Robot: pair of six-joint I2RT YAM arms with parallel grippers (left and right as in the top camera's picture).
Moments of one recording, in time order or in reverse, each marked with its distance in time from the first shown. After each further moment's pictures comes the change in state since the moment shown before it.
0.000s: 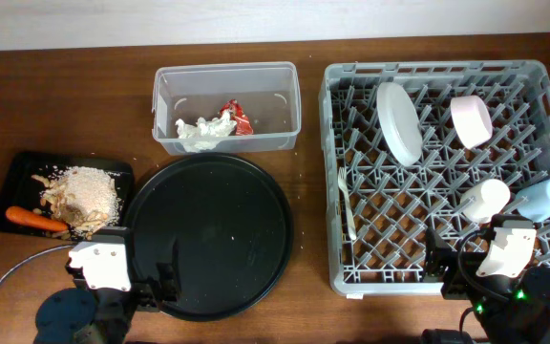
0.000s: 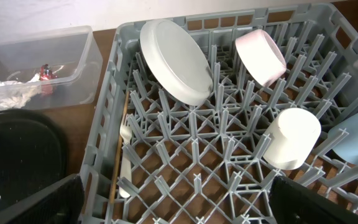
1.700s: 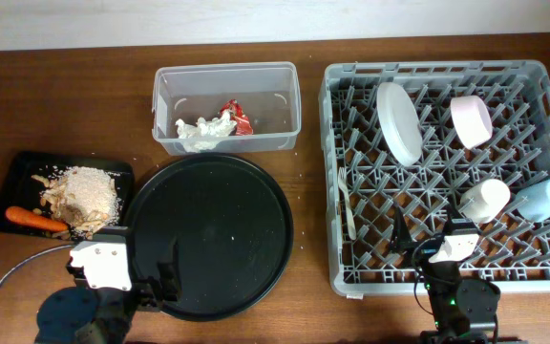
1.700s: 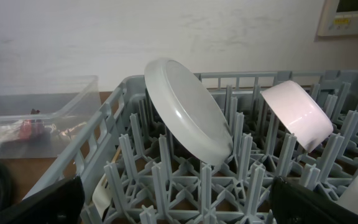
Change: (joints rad) left arm 0.000 0.001 -0.006 0.000 0.000 0.000; right arm 0.097 -0.378 -0.870 0.941 0.045 -0.004
